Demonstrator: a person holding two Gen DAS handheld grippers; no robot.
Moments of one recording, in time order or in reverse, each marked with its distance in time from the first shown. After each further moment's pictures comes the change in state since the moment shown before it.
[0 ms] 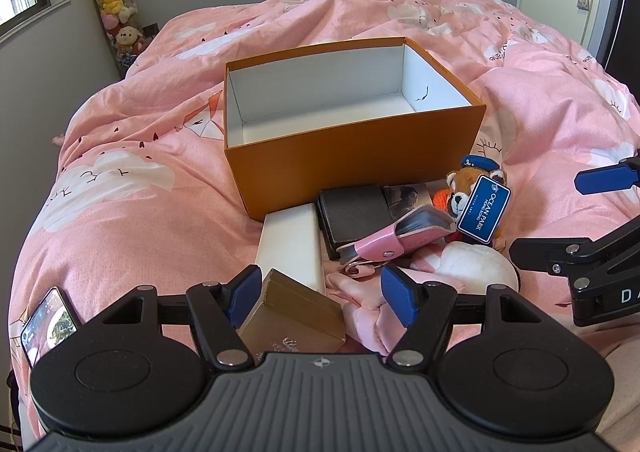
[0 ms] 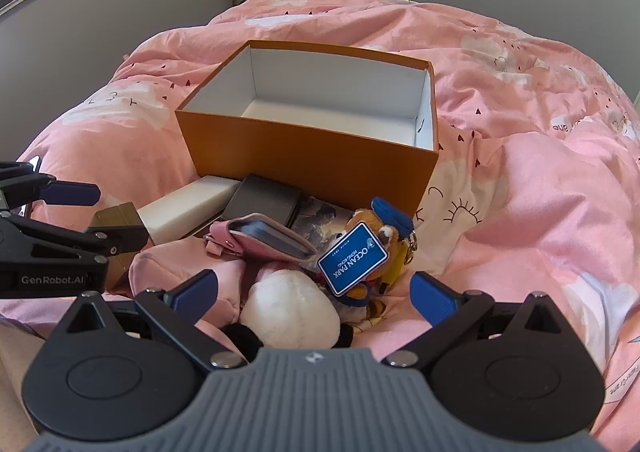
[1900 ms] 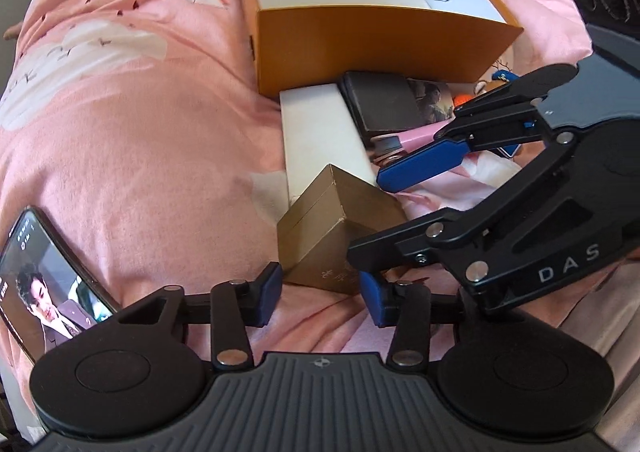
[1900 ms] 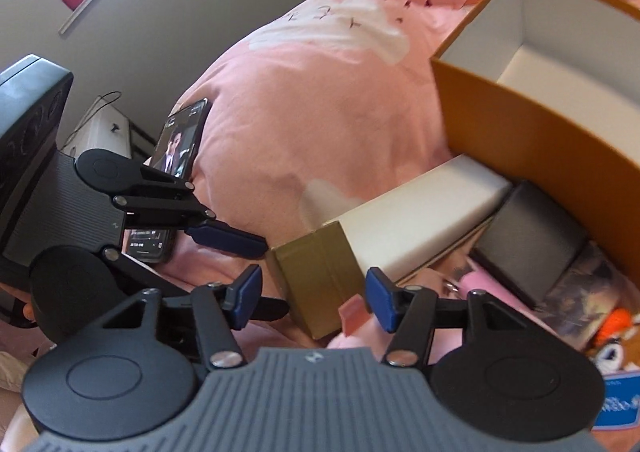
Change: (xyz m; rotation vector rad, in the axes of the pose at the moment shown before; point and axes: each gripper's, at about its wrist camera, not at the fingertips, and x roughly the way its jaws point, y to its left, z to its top) left arm 0.035 0.074 -0.013 -0.076 0.388 -0.174; right arm 0.115 0.091 0.067 -0.222 0.317 0.692
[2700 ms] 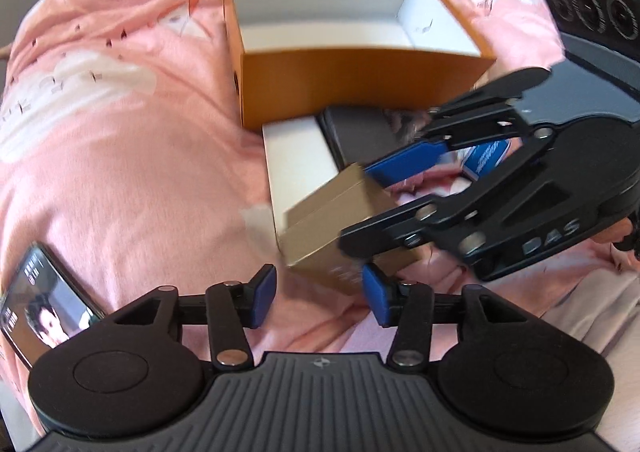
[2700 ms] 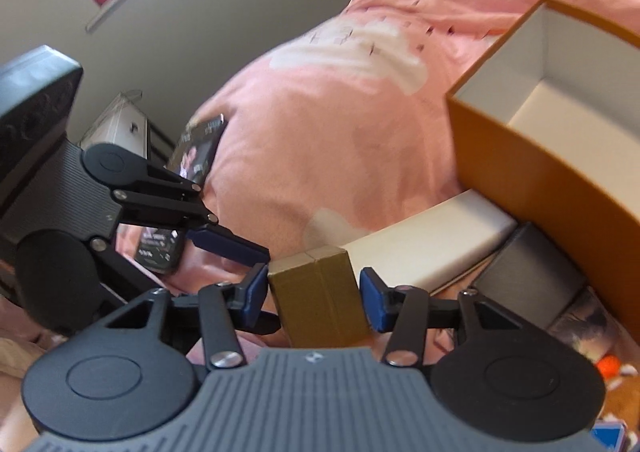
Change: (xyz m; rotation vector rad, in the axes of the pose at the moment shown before) left arm -0.025 -0.005 0.009 0.036 -0.088 -0.054; right arm -0.019 -0.001 0.009 -0.072 -0.067 0.025
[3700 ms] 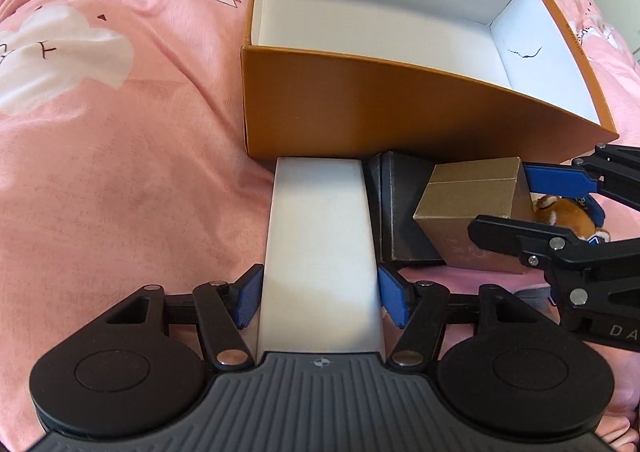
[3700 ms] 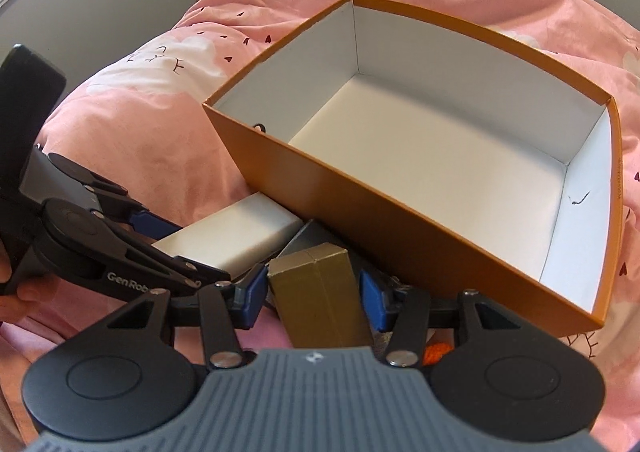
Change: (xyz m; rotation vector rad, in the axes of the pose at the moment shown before) left arm 0.107 0.020 0.064 -0.222 0.096 0.055; right arm -0.015 -0.075 -0.007 0.079 -0.027 -0.427
